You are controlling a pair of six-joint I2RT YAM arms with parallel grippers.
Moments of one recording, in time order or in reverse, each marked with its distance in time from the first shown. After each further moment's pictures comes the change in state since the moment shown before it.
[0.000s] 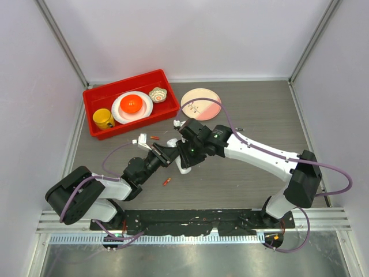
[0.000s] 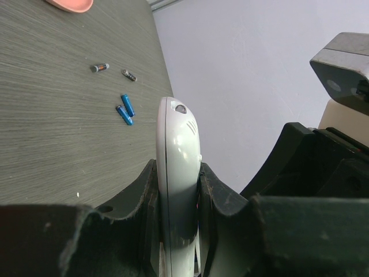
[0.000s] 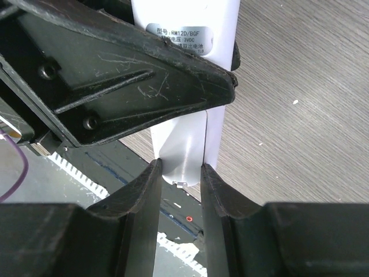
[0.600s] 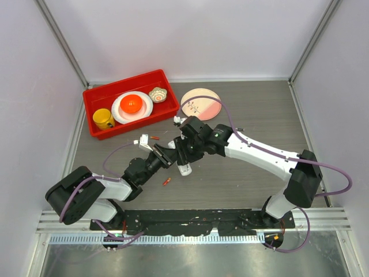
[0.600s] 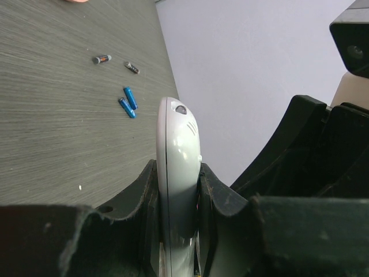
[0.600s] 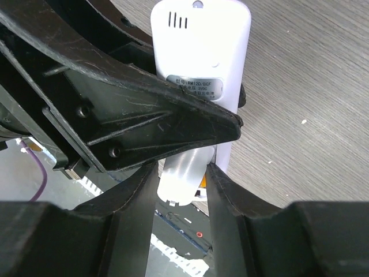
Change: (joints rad) left arm -0.016 0.000 0.000 -0.012 0.003 0.008; right arm -0.018 0.000 -0.010 0.076 -0.029 0.028
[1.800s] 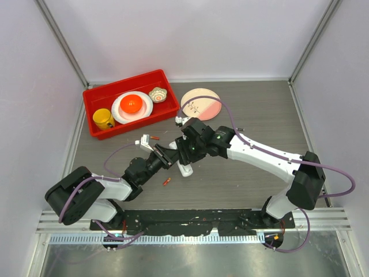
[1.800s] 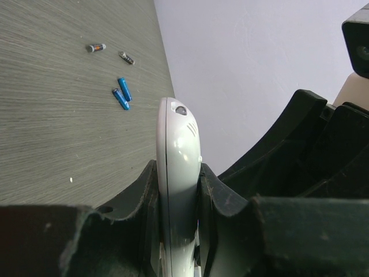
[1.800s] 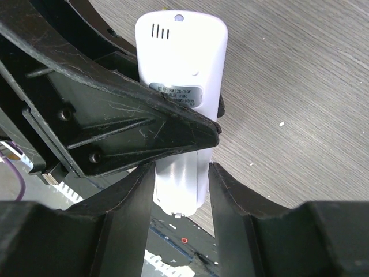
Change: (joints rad) left arm -0.003 -0.005 0.005 -0.029 0.021 -0.042; right arm 0.000 -0.027 -0.037 0.024 0.072 -0.034
